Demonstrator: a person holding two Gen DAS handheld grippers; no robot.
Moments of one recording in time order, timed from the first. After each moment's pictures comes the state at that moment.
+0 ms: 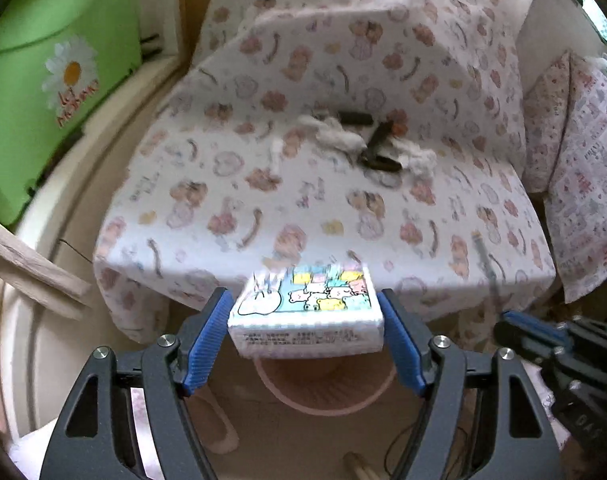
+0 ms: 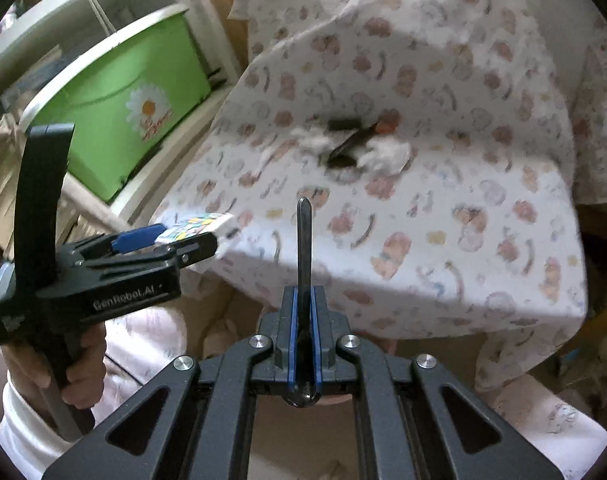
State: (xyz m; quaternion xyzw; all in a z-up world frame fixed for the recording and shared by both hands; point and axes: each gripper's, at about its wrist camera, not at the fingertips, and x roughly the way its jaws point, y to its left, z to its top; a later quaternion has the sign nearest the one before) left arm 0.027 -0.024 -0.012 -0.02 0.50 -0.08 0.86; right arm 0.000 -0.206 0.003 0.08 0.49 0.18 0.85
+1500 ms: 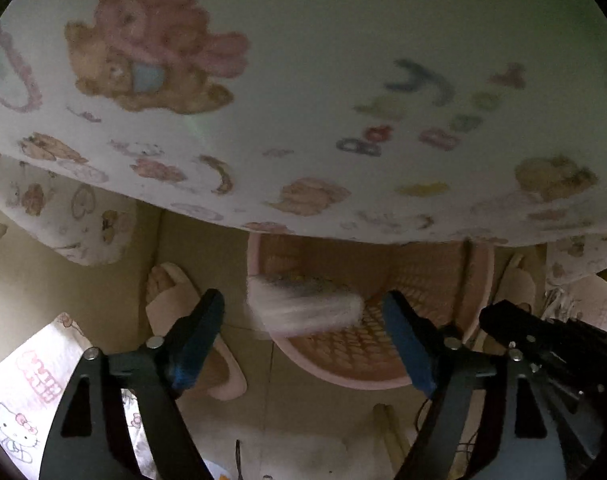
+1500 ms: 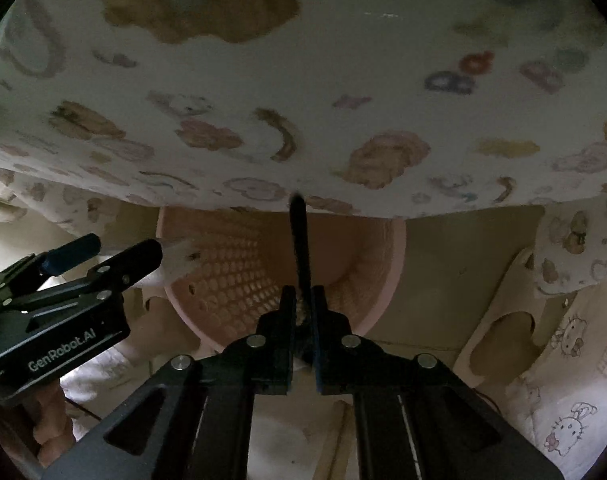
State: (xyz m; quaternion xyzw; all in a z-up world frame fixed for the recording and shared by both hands) left arm 0.050 -0.041 -0.190 0.00 0.68 -0.01 0.73; right arm 0.031 -0.192 -0.210 0.09 0.68 0.07 0.72
